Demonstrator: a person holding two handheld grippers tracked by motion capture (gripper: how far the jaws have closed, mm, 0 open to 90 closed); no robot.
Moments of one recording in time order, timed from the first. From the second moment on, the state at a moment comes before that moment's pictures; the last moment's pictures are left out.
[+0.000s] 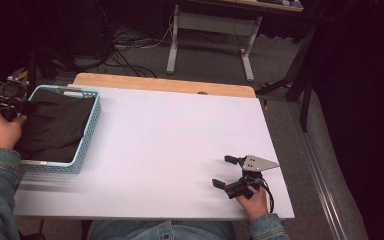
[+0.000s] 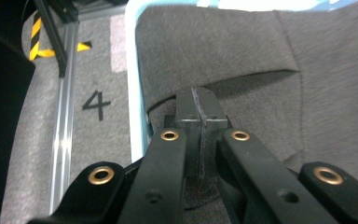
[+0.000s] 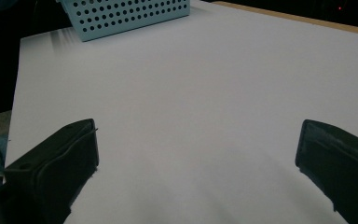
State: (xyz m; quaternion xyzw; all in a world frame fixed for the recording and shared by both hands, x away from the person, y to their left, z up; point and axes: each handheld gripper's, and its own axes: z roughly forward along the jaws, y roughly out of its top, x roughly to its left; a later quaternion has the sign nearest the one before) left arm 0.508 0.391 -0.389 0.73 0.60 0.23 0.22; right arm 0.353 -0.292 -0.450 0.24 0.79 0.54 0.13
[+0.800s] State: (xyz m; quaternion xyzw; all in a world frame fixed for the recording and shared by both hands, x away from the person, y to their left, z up) left arm 0.495 0.369 -0.375 0.74 0.58 0.23 0.25; right arm 0.353 -0.292 -0.450 0.24 0.79 0.54 0.13
